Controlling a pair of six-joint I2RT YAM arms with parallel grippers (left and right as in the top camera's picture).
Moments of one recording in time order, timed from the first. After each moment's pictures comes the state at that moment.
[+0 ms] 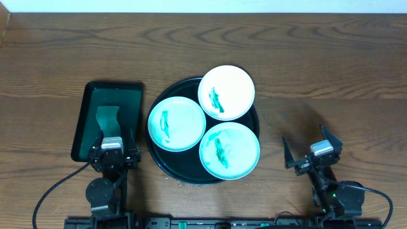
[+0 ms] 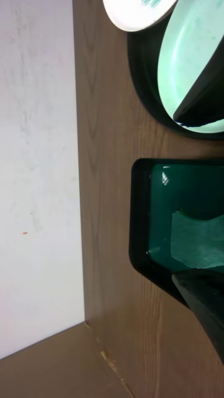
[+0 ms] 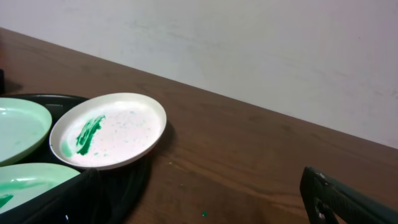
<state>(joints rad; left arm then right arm) 0.14 0.01 0.02 -0.11 0.05 0.09 0.02 0.01 0.01 -0.05 -0.29 -0.17</state>
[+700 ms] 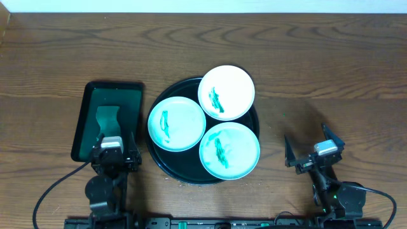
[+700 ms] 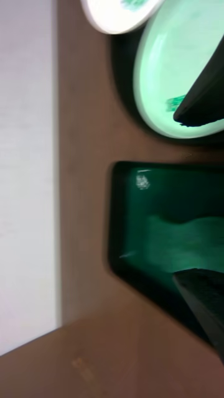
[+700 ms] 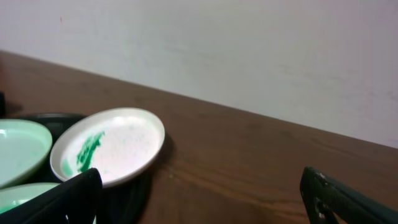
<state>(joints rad) 0.14 0.05 0.08 -0.26 0.04 0.06 0.02 0.02 0.01 0.02 -0.27 -0.10</state>
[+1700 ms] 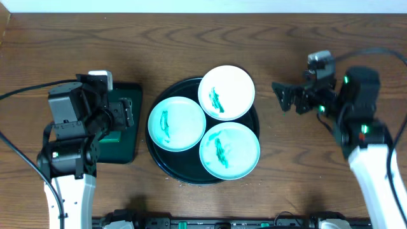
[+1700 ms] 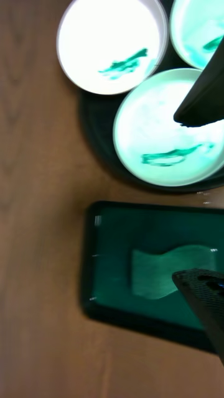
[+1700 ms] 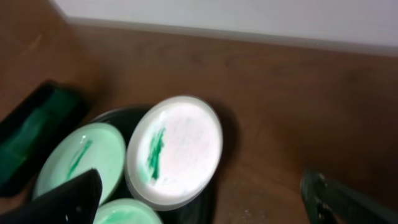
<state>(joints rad) 0.14 1.02 1.04 -0.81 0.18 0.04 0.02 1.24 0.99 -0.40 -0.55 0.00</state>
